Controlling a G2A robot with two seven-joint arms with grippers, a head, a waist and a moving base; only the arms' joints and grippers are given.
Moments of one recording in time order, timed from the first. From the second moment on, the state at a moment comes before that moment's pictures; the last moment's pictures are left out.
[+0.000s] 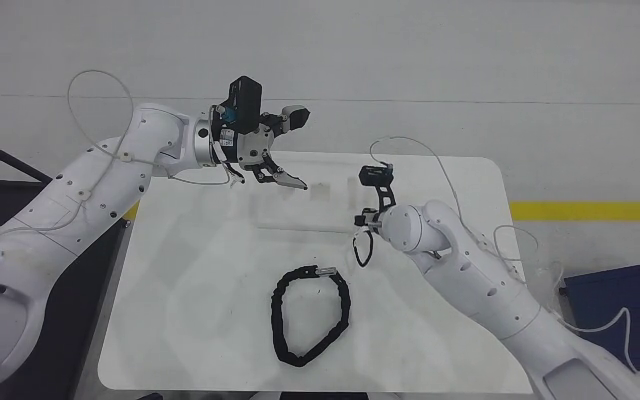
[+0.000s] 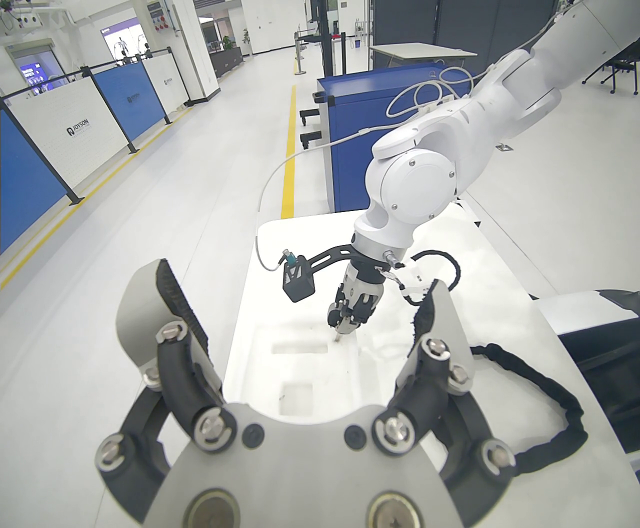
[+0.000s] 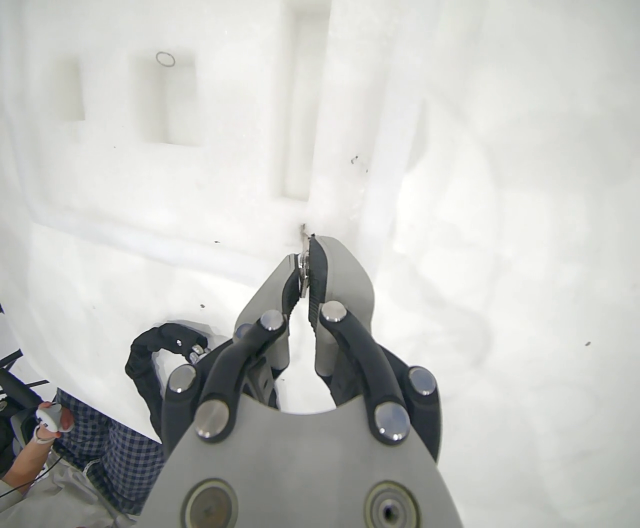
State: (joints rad) left arm 0.05 -0.87 -0.23 -1.15 0.91 -1.01 0.54; right arm -0.64 -1.19 0.69 -1.43 -0.53 0.57 0.91
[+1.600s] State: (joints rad) left arm 0.05 -0.87 -0.23 -1.15 0.91 -1.01 0.54; right arm -0.96 -1.10 1.32 -1.89 -0.17 0.24 1.19
